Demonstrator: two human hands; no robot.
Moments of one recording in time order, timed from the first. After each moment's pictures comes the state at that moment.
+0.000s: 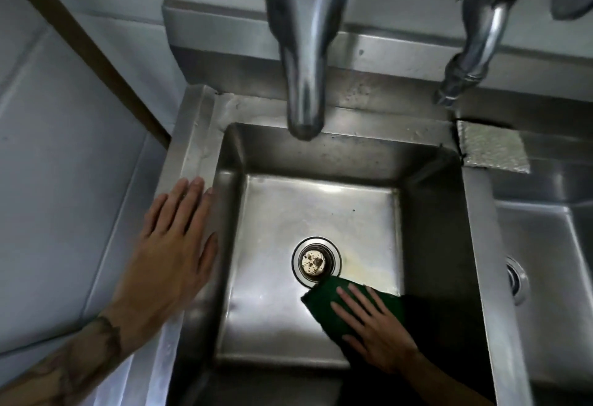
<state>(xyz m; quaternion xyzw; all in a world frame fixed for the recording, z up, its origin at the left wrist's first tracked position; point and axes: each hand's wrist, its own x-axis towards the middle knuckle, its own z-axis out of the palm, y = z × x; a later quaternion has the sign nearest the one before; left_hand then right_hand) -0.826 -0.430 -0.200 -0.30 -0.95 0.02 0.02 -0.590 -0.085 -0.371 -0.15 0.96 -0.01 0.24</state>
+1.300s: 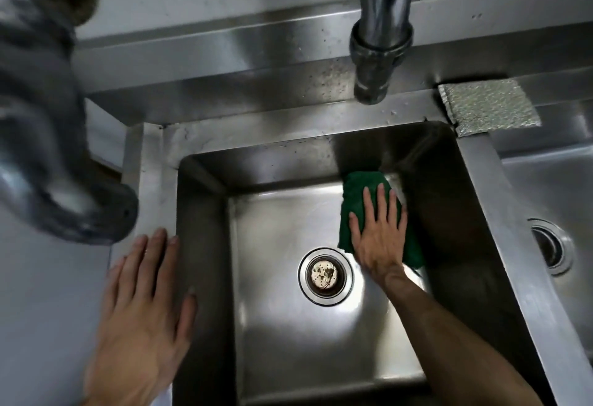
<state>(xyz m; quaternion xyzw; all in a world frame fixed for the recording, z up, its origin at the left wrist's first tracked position) -0.831 -0.423 -0.206 -0.28 -0.96 0.01 0.01 -0.752 -0.061 -0.401 0.33 0.94 -0.08 0.02</state>
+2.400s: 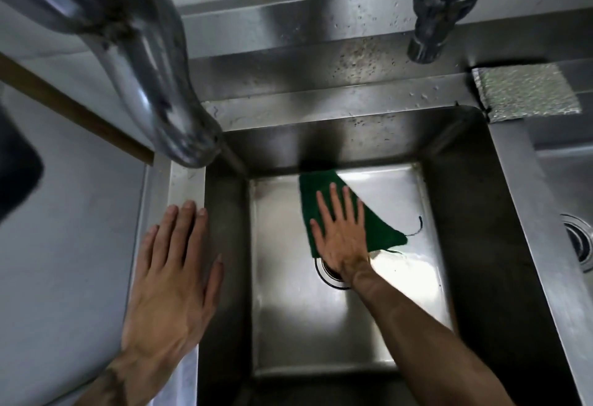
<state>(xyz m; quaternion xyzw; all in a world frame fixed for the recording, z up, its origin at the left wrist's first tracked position) -0.826 -0.424 -0.202 -0.27 -0.96 0.03 0.01 -0.781 -0.156 -0.394 0.18 0.97 -0.13 0.05</state>
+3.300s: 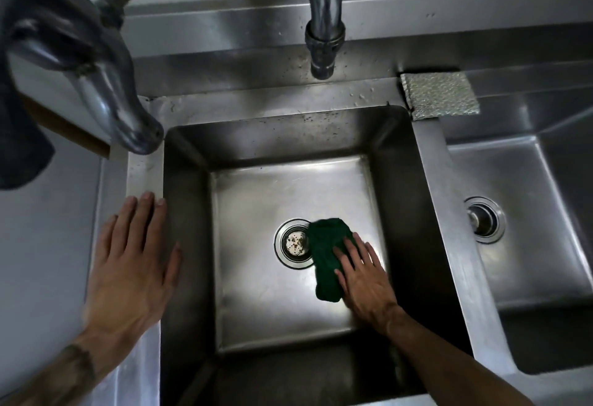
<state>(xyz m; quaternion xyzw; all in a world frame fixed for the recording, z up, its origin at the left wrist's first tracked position) -0.827 -0.424 -0.199 -0.30 -0.95 0.01 0.03 -0.617 -0.099 -0.345 0.11 0.97 -0.06 0.21</state>
